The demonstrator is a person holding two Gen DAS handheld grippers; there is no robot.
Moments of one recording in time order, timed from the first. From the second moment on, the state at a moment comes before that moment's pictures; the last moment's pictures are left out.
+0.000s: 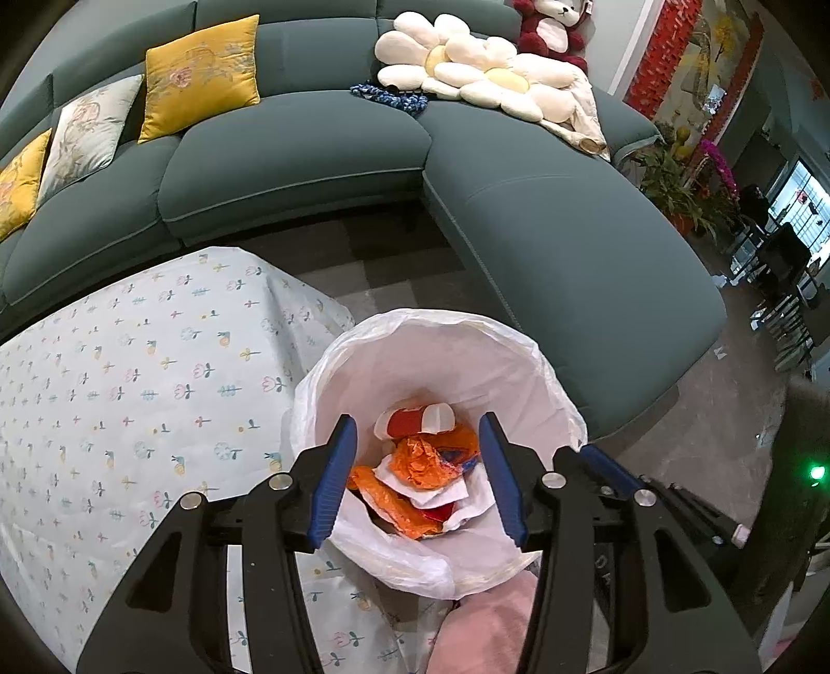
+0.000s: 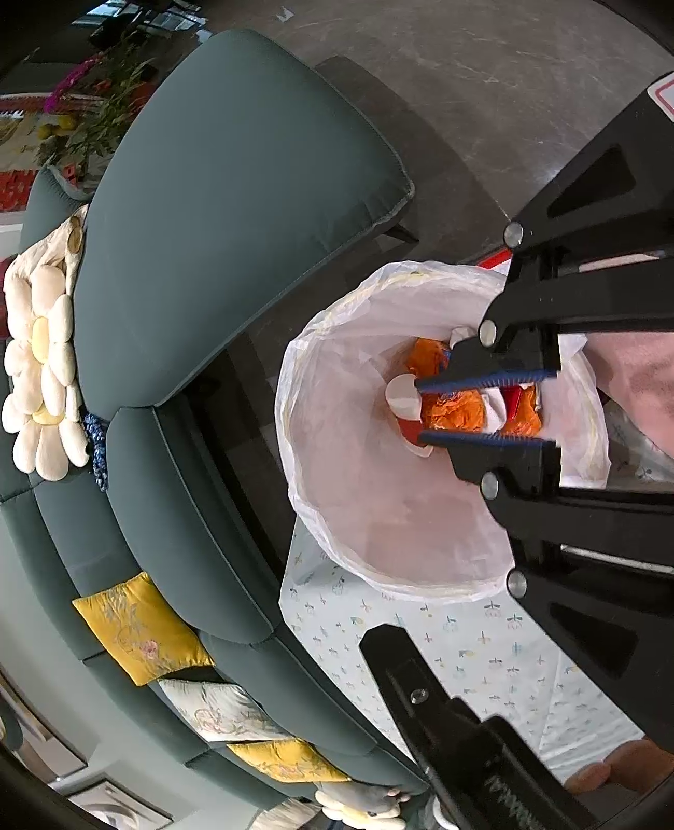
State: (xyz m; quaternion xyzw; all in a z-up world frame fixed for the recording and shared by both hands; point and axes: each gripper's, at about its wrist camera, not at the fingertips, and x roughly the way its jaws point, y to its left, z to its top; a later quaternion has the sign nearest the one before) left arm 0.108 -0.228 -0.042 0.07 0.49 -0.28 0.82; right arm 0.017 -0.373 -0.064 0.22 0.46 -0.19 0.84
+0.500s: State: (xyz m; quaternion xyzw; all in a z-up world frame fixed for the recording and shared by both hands) left arm 0.108 -0.204 -0.052 0.08 0.50 -0.25 0.82; right arm 0.020 -0.356 -0.057 0.19 0.47 -0.18 0.84
